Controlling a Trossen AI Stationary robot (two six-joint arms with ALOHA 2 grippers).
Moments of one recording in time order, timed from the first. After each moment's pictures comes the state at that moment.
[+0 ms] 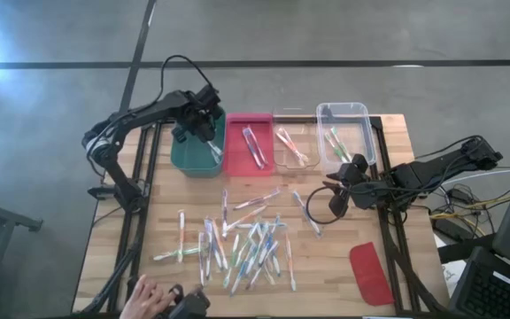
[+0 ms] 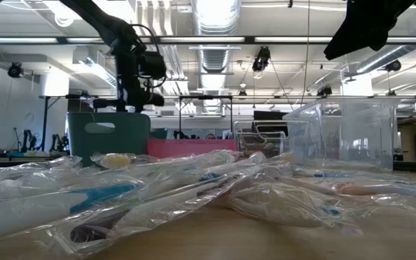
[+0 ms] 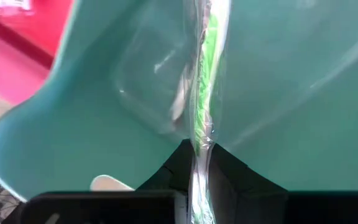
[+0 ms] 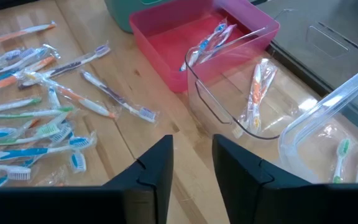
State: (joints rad) left arm 0.77 1.65 1.29 -0.91 -0.25 1.73; right arm 0.36 0.93 0.83 -0.77 0.68 0.68
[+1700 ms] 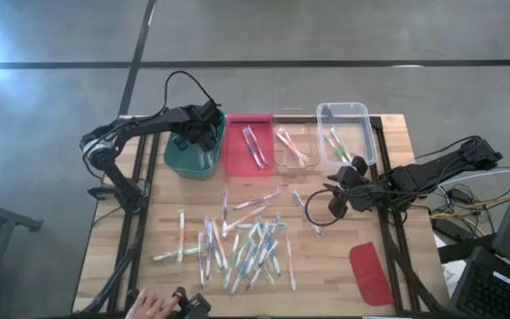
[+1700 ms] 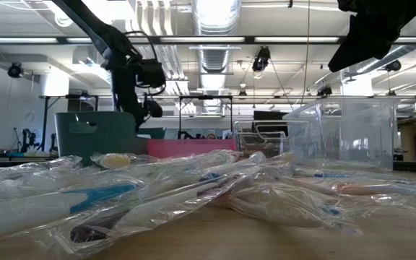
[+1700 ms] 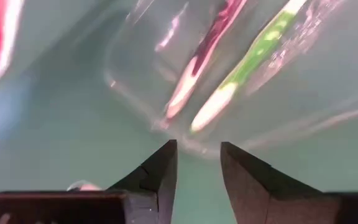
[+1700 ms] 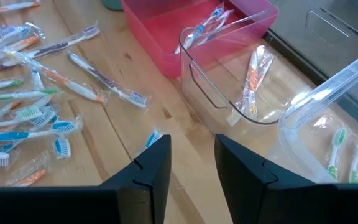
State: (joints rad) left arm 0.70 1.62 1.08 -0.66 -0.43 1.69; right arm 0.36 0.93 0.77 -0.77 0.68 0.68
